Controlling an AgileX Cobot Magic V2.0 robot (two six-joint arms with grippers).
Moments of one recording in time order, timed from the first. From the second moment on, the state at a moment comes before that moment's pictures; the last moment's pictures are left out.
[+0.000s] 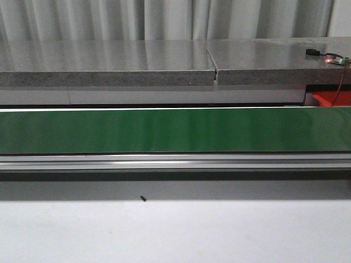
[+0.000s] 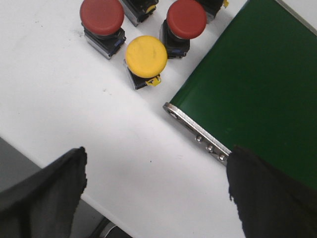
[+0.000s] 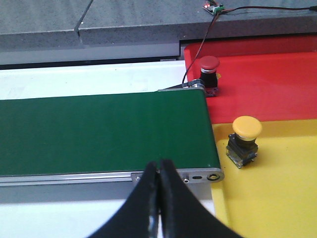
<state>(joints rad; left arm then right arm) 0.53 1.28 -0.98 -0.14 0.89 -0.08 -0.07 0.34 -0.43 0.05 0.52 0.03</state>
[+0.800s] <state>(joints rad) 0.53 1.78 -1.21 -0.14 0.84 -0.08 -0.07 0.34 -0.43 0.05 0.52 0.03</state>
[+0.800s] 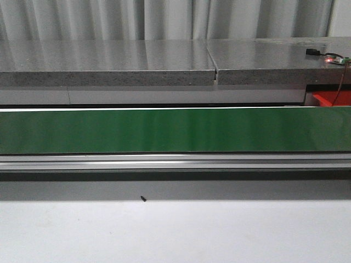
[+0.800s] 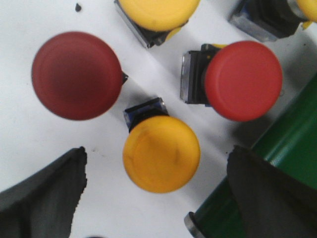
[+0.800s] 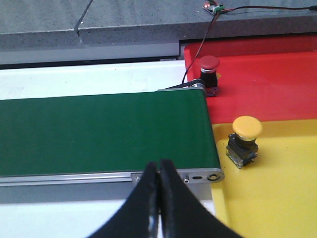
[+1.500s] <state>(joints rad) 0.53 1.85 -1.22 -0.16 0.76 -0.08 -0.07 0.34 -0.43 0.05 0.52 0.03</state>
